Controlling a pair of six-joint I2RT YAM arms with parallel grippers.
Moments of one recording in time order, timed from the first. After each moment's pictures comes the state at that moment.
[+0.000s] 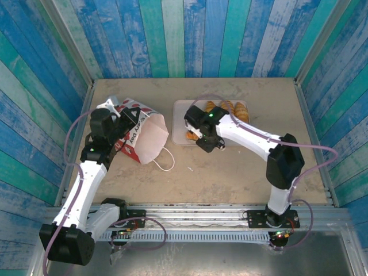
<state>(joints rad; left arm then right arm) -0.12 0.93 0.80 -0.13 0.30 -0.85 0.80 1.81 1.55 -1.18 0.23 -0.08</state>
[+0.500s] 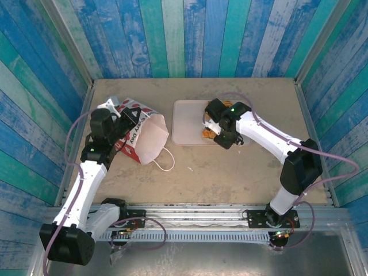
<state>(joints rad) -0.12 0.93 0.80 -0.13 0.31 -0.85 0.66 1.69 1.45 -1.20 0.22 -0.25</state>
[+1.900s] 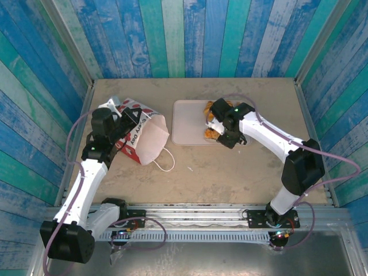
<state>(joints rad) -0.12 0.95 0.80 -0.13 0.32 -0.85 0.61 1.67 1.39 -1.14 0.22 -0.33</state>
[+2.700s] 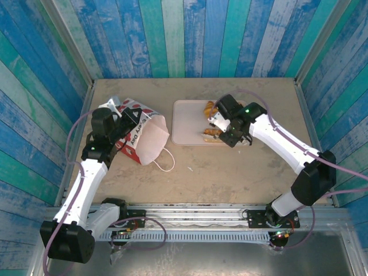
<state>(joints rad) -0.12 0.95 0.80 -0.14 0.32 -0.85 0.61 1.55 1.41 -1.14 0.14 -0.31</state>
